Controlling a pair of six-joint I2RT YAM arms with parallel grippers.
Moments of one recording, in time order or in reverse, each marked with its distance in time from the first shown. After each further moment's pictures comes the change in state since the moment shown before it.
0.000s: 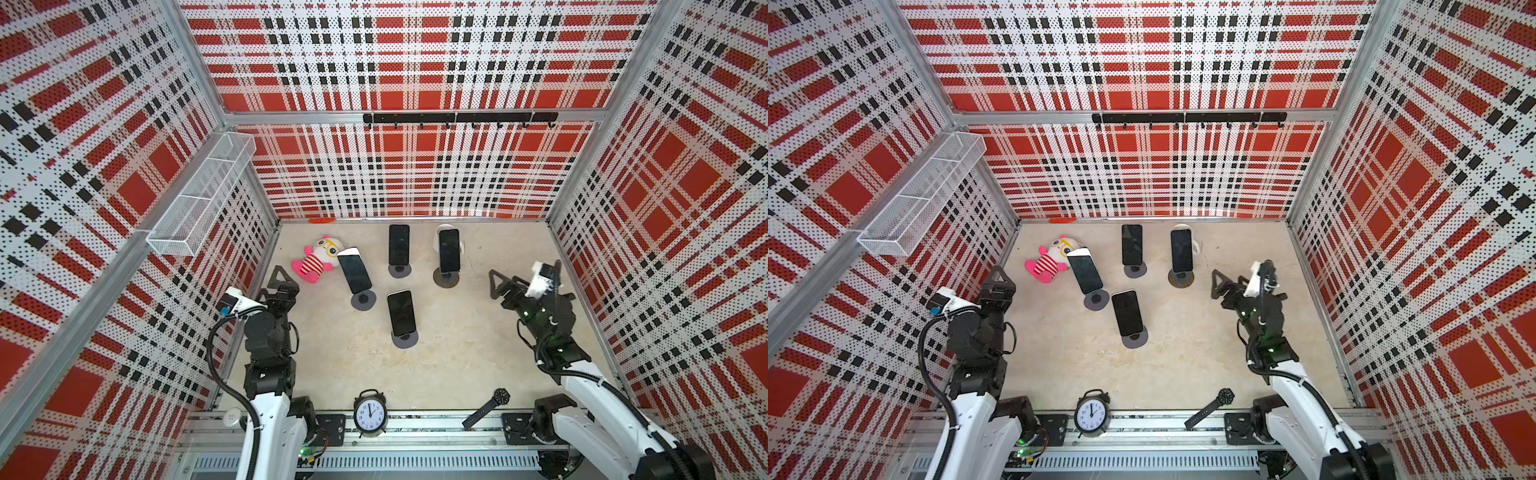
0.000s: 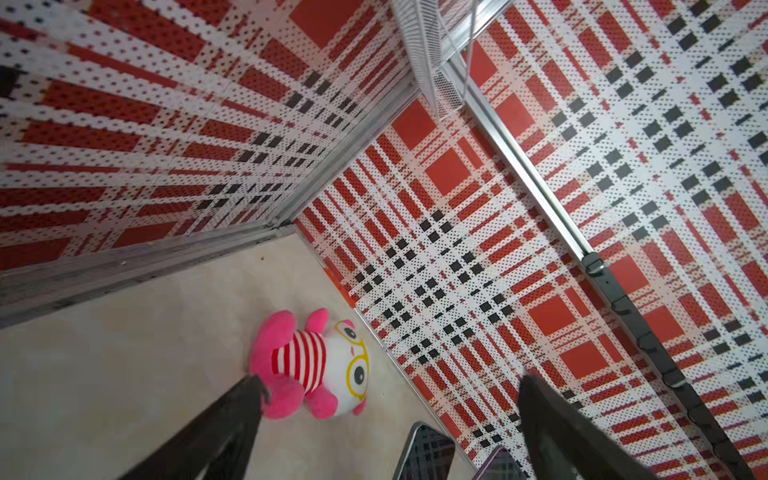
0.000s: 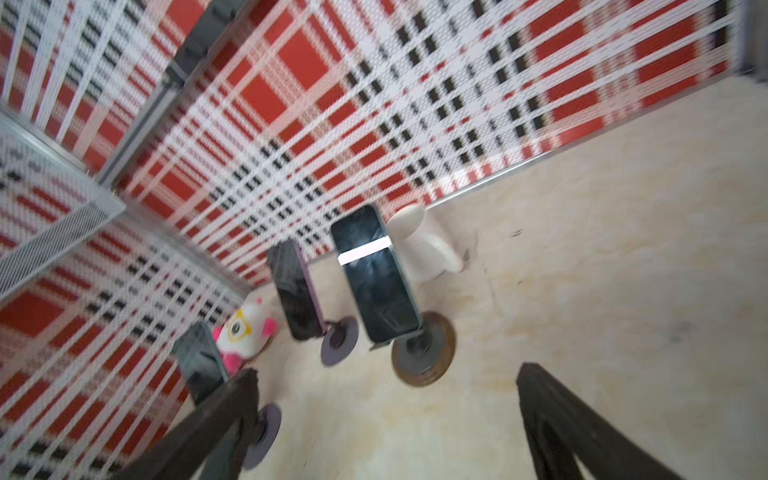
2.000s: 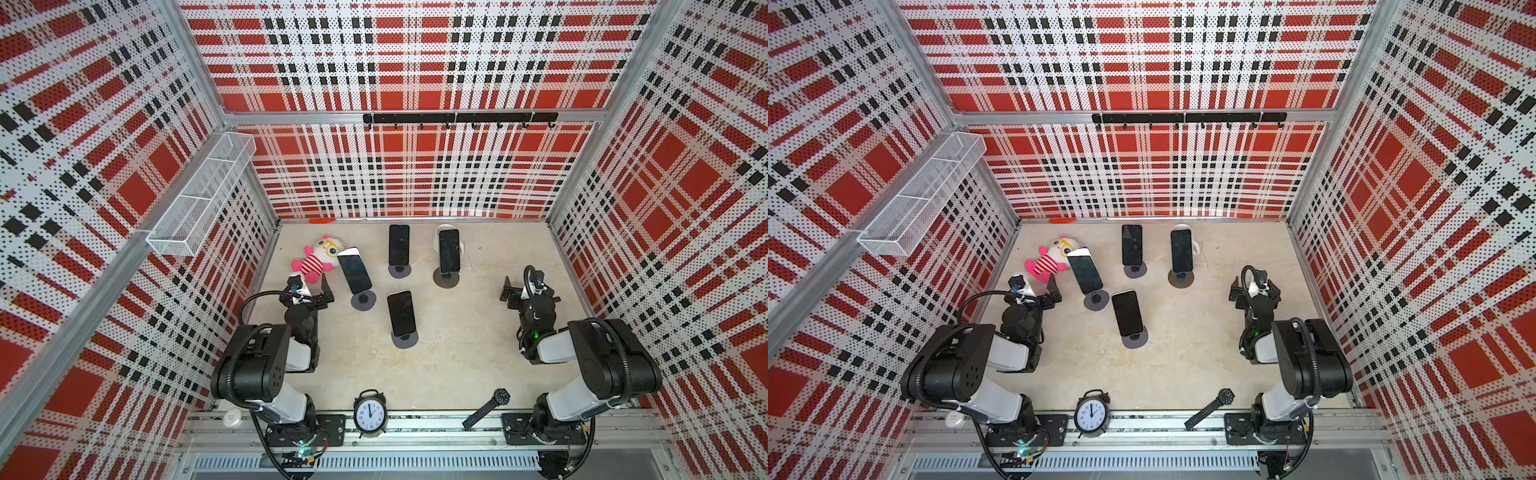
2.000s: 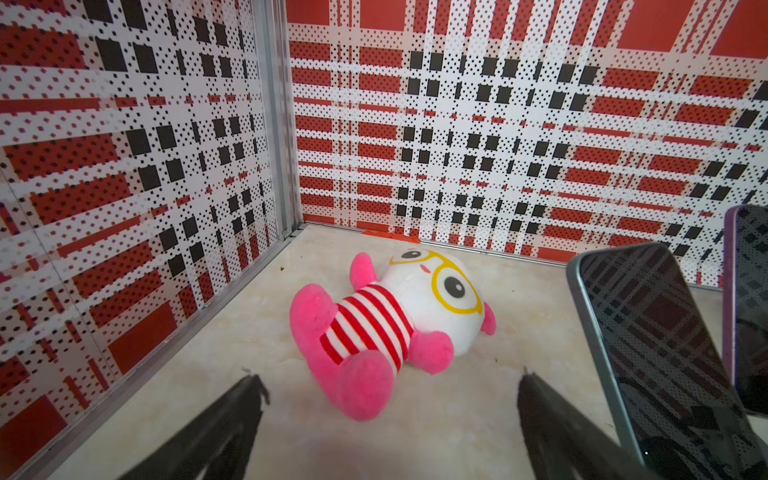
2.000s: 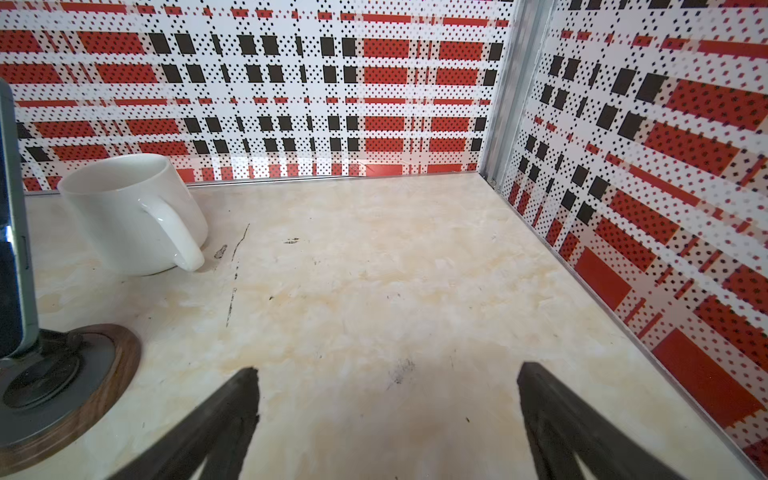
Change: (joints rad) left arm -0.171 1.015 -0.185 1.224 -0.045 0.799; right arm -0.241 0.694 -0.136 0.827 0.306 -0.559
